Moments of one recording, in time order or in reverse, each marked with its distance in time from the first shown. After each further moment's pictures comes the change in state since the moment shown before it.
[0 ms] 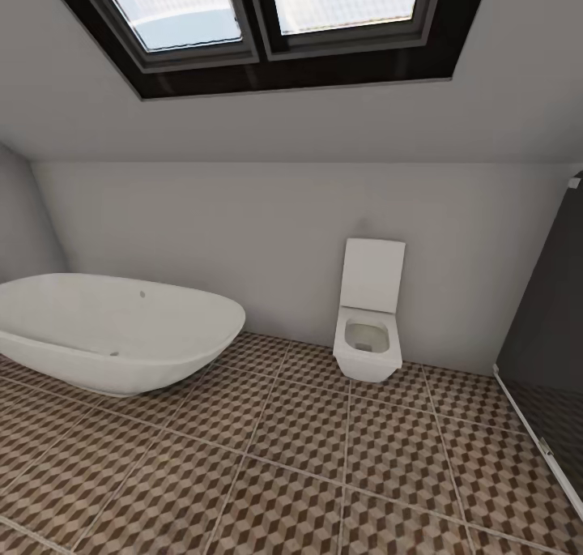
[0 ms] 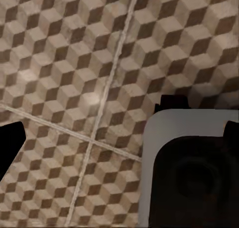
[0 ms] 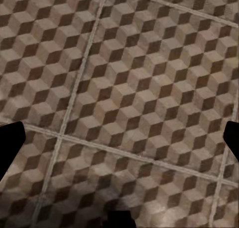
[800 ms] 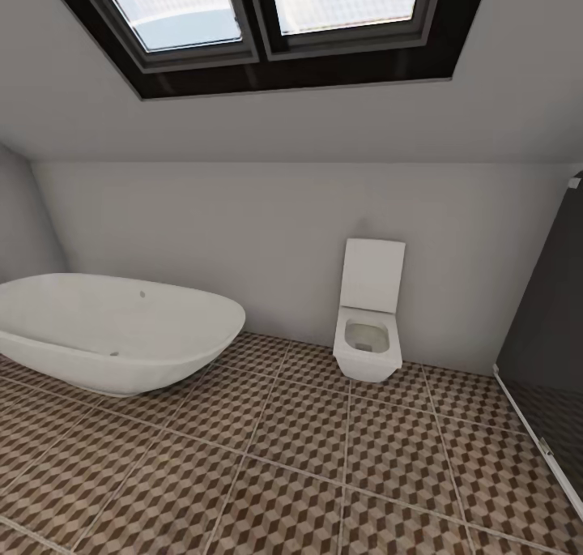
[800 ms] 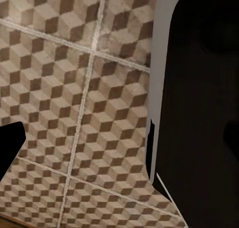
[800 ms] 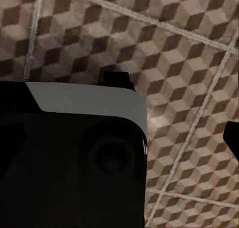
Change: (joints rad) left arm 0.007 0.006 -0.002 0.291 0.000 -0.028 -0.003; right arm 0.129 -0.005 -0.006 0.070 -0.004 0.237 -0.006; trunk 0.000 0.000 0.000
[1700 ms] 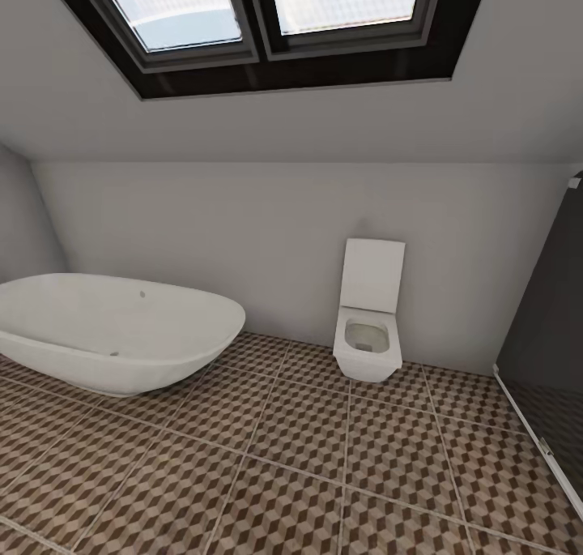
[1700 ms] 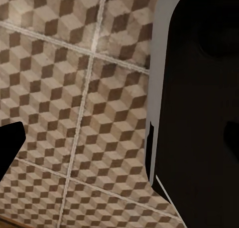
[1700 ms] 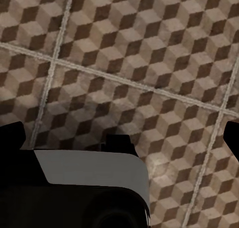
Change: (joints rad) left arm 0.000 -0.001 -0.001 -0.005 0.000 0.000 0.000; right arm 0.001 -0.001 0.003 -0.015 0.001 -0.238 0.003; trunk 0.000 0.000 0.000
